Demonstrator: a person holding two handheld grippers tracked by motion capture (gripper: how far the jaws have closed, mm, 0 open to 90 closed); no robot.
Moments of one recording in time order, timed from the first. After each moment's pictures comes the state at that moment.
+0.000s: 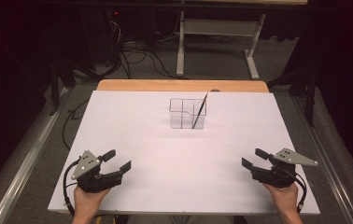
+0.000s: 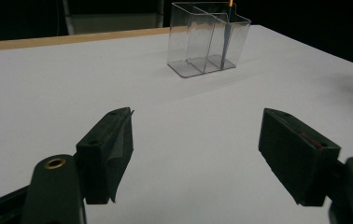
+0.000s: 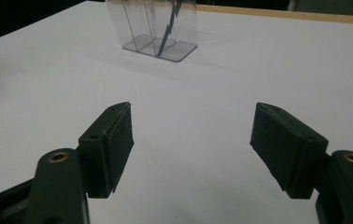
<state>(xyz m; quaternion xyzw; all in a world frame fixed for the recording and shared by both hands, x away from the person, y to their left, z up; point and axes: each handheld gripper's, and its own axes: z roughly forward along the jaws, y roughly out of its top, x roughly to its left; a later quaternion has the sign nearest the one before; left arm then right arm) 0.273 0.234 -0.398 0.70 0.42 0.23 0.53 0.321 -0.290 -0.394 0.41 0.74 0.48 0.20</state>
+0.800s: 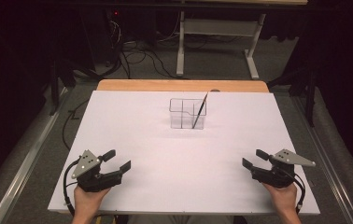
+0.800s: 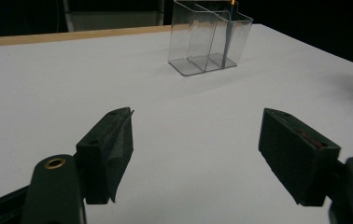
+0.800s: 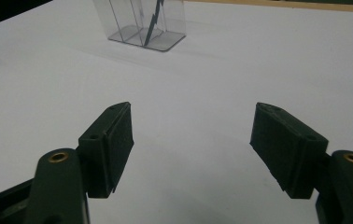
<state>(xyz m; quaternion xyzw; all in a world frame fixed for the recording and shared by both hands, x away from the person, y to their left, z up) 0.275 0.236 -0.400 0.70 0.43 0.22 0.53 0.325 -0.295 -0.405 0.43 0.74 0.47 0.21</state>
